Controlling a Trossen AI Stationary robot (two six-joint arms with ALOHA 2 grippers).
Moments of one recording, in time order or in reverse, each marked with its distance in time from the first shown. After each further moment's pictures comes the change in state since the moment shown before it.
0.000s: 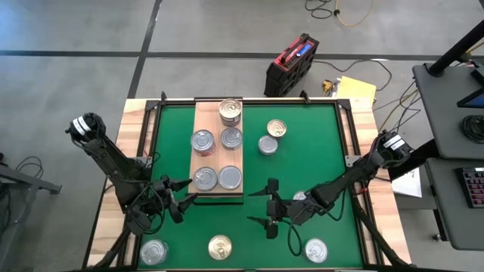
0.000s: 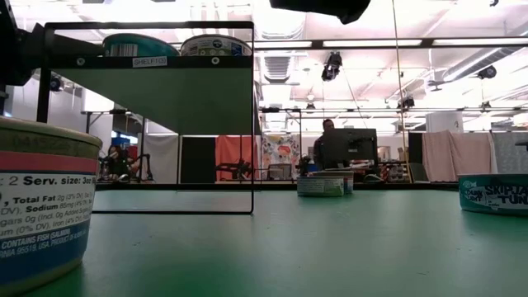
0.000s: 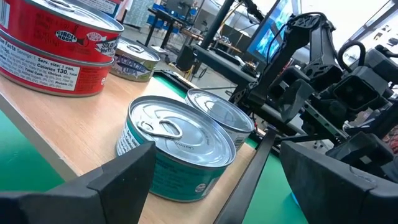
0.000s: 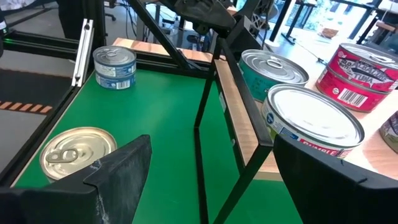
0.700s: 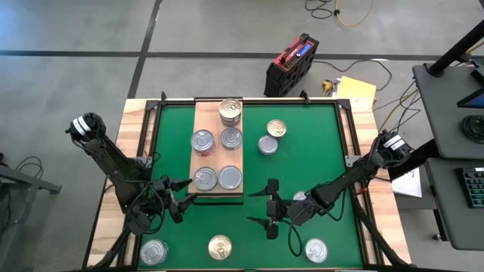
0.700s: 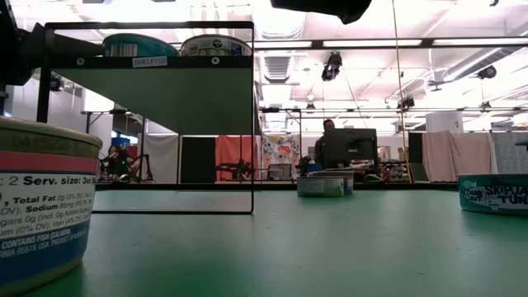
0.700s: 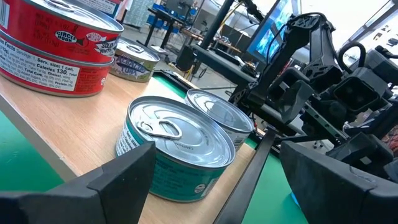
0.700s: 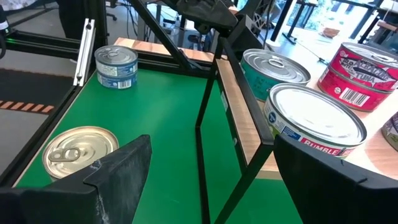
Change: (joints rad) left arm 0.000 -0.001 0.000 0.003 0.000 0.002; right arm 0.000 0.000 -0.001 -0.001 0.000 0.002
